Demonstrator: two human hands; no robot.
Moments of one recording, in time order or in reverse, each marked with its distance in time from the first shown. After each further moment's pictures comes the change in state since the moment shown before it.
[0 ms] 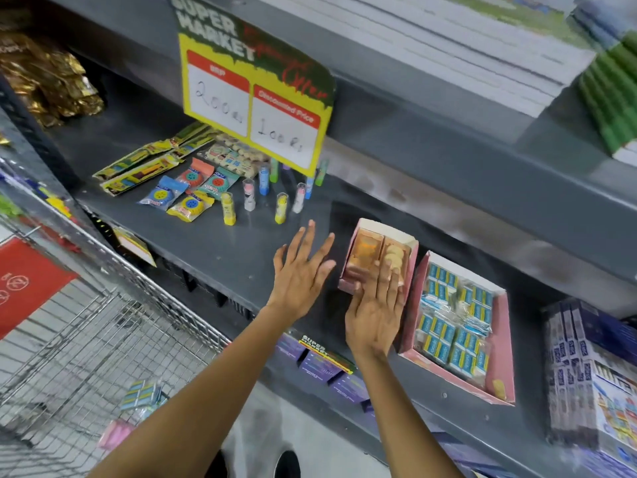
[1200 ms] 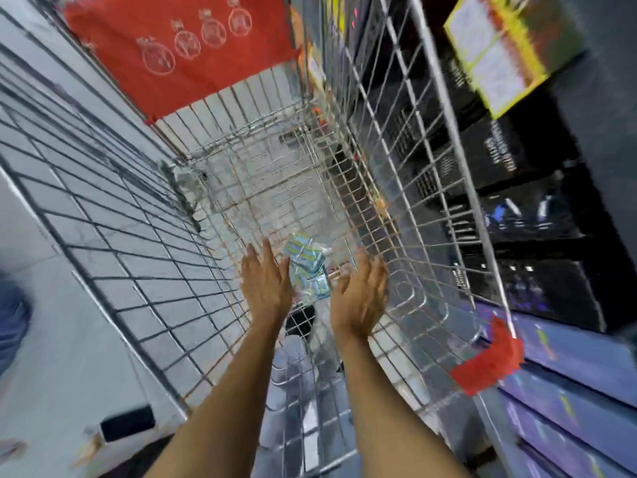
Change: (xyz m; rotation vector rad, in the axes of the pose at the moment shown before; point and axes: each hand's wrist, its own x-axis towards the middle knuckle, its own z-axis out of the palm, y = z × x) left_hand -0.324 -0.322 0.105 -0.127 -0.046 -1.408; right_hand -0.254 -0.193 0.279 0.073 -0.721 -0.227
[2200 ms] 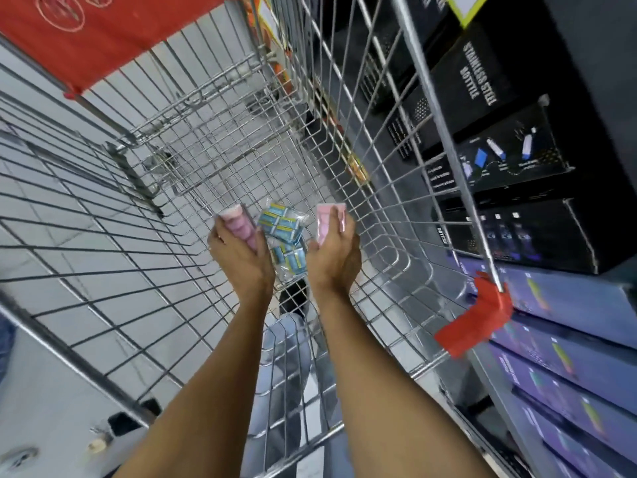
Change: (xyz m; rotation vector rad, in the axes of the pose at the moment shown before) left_hand -0.003 0.028 0.004 -0.415 0.333 -0.032; right_hand 0.021 -0.004 0.013 0.059 -0.106 0.038
